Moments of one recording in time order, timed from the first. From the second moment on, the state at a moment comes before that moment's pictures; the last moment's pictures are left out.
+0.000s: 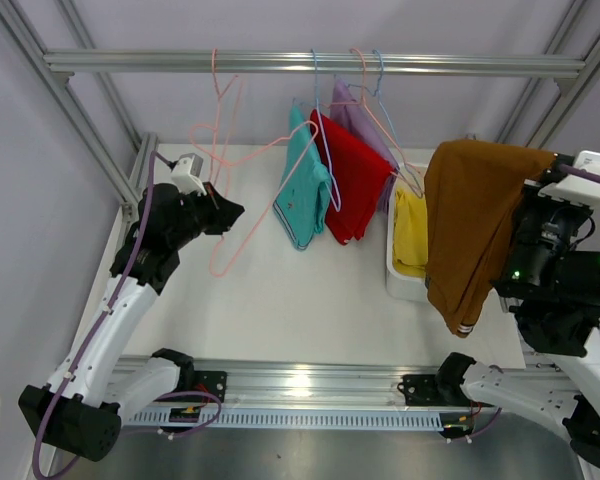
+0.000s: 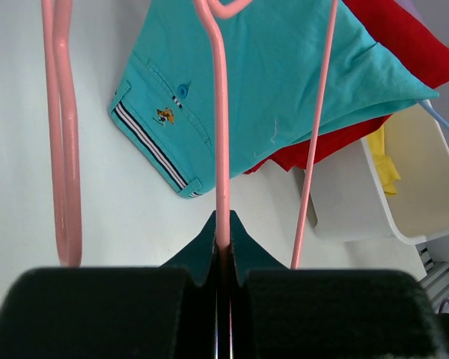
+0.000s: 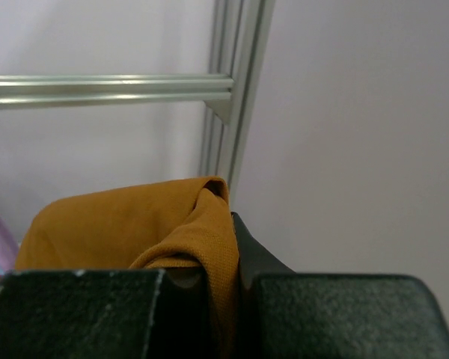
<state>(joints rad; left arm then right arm) -0.27 0.98 0.99 -0.32 0.25 -0.45 0.91 0.77 1.33 0.25 1.21 -0.90</state>
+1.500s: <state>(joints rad) -0.32 0.98 0.99 -0.32 0.27 -0.45 0.41 0.76 1.19 -0.05 1.29 -0.41</state>
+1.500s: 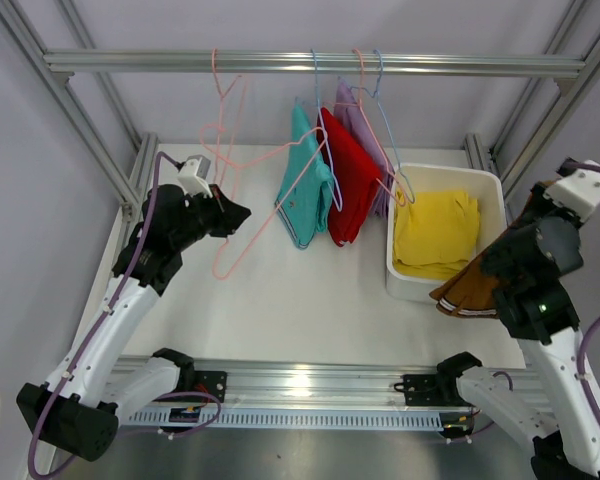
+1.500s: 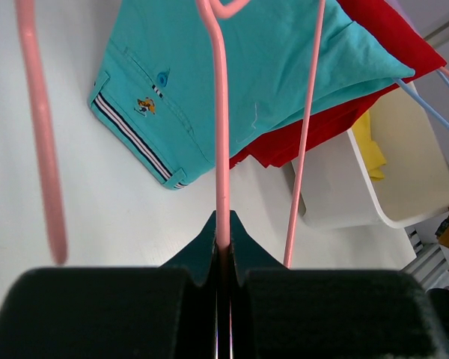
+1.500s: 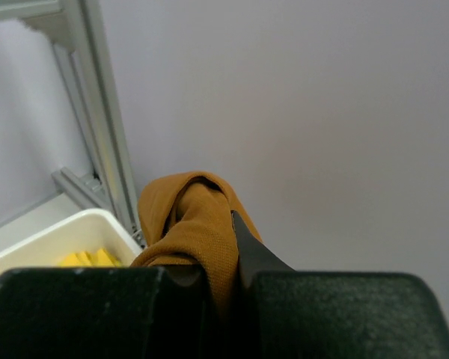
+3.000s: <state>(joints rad) -0.32 0.97 1.00 -0.33 0.30 -0.45 0.35 1.67 1.32 -0.28 0.78 0.27</state>
